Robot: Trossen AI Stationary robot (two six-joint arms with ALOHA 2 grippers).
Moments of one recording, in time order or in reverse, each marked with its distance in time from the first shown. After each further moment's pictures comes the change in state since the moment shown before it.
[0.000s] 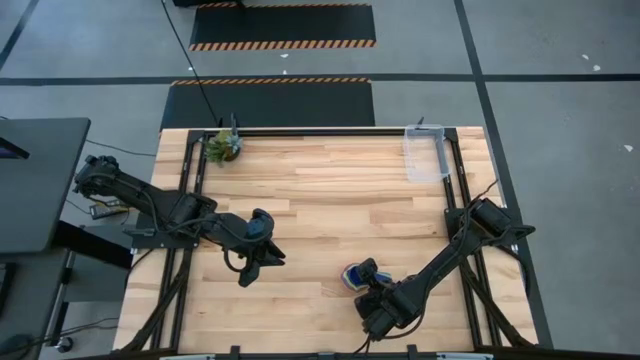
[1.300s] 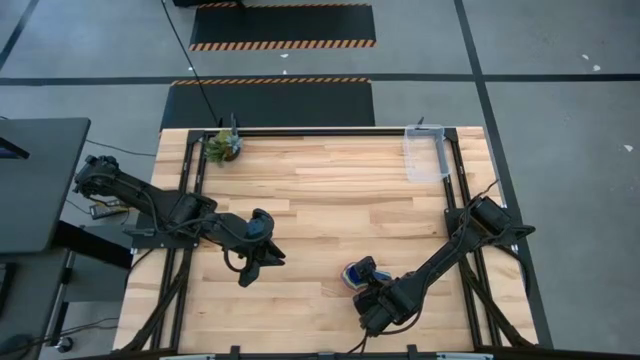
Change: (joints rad) left arm 0.000 0.000 0.000 0.000 0.000 0.000; right arm -0.018 -0.002 0.001 -0.002 -0.047 -0.024
